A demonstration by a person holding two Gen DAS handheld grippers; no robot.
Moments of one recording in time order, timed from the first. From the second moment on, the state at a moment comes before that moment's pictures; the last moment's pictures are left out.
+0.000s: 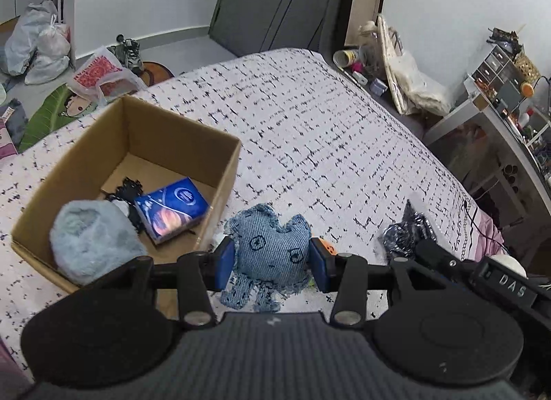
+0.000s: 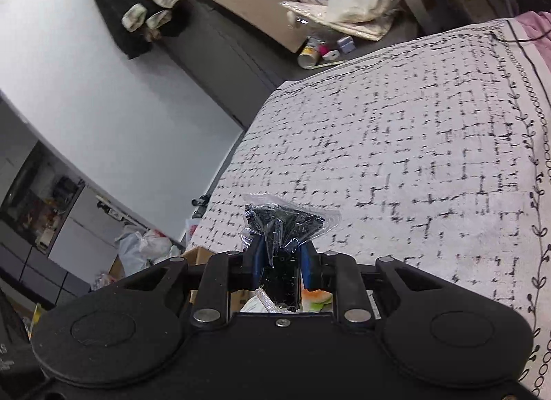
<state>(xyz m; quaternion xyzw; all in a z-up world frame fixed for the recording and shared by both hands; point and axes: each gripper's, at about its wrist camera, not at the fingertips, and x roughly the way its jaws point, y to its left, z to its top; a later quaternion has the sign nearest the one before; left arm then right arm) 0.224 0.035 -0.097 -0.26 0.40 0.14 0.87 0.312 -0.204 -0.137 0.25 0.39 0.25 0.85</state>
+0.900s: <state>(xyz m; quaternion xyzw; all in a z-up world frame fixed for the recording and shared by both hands) 0.198 0.114 -0.081 -0.27 0.37 0.17 0.87 0.285 -0.146 -0.113 0.20 0.36 0.30 0.86</state>
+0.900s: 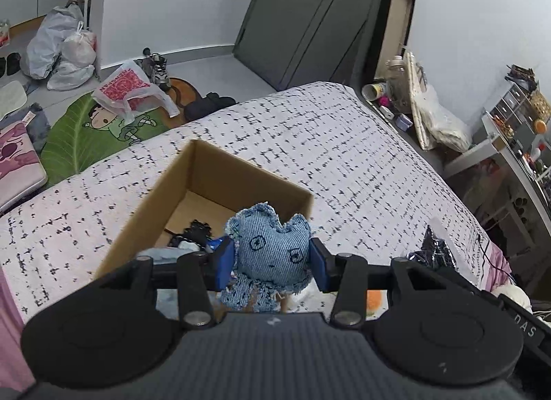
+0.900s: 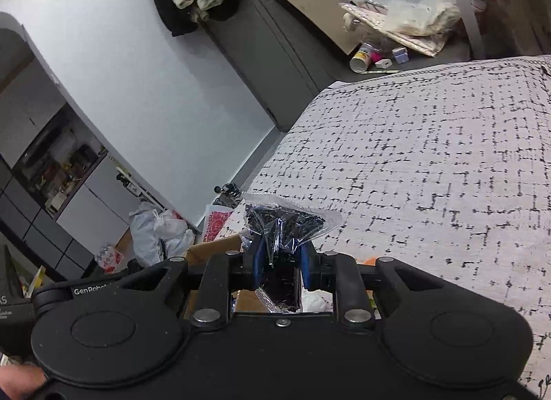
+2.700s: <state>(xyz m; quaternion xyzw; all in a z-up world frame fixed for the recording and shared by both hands) 0.215 0.210 -0.115 -0.31 0.41 0.17 0.84 0.263 -0.045 -0.123 0.11 0.44 0.36 0.82</state>
